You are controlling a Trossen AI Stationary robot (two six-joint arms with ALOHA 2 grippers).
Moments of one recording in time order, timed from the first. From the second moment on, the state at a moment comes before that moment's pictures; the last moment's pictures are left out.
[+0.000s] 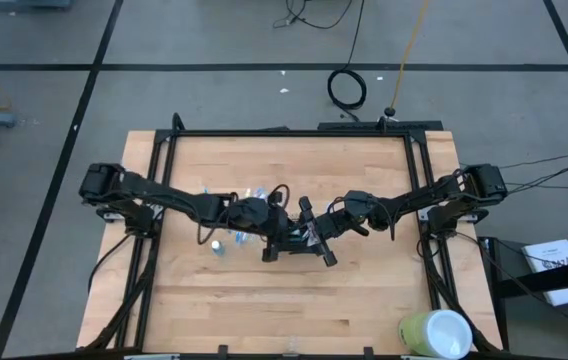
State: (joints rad) left arm -0.12 1.61 1.03 0.11 -0.05 0.02; right arm 0.09 1.54 0.82 0.95 -0.34 -0.10
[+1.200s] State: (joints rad) left arm -0.12 1.71 1.03 0.14 -0.05 -0.02; right arm 0.09 1.54 0.82 0.95 -0.34 -0.10
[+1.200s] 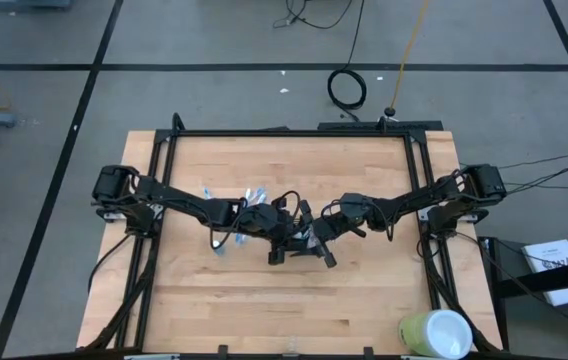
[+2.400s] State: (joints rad) left arm -0.12 1.64 1.03 -0.03 -0.08 -0.04; right arm 0.09 1.54 0.82 0.95 -0.34 -0.10
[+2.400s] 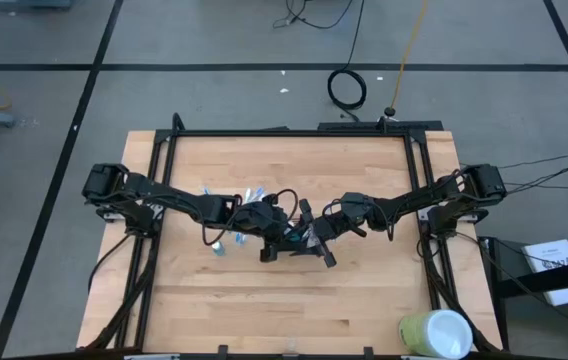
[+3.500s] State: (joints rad) left arm -0.12 1.40 1.03 -0.11 -0.23 0.00; right arm 0.09 1.54 0.82 0.95 -0.34 -0.10
